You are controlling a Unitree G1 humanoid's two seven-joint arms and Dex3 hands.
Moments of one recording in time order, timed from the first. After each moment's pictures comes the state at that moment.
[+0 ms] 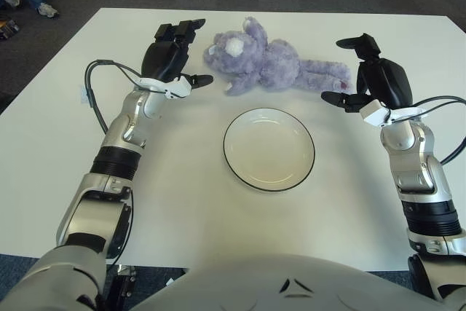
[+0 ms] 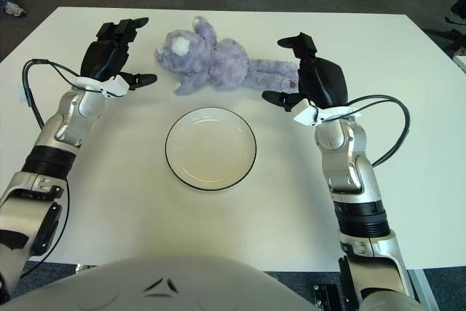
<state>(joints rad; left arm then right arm) -0.52 0.42 -0.14 0.35 0.72 -0.30 0.19 -0.21 -0.47 0.01 -0.18 -0.58 0.02 0.03</state>
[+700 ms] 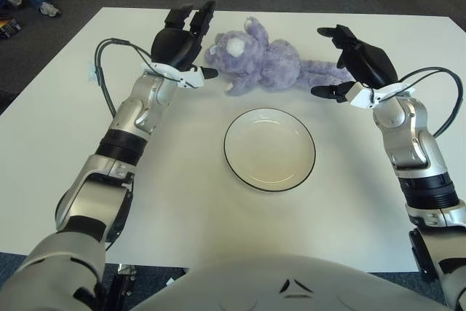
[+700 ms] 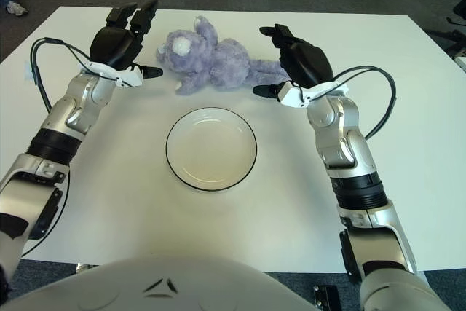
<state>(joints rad) -0.67 0.44 -0.27 0.39 0.83 -0.19 0.16 -0.40 -0.49 0.11 -0.11 -0.61 0.07 0.18</state>
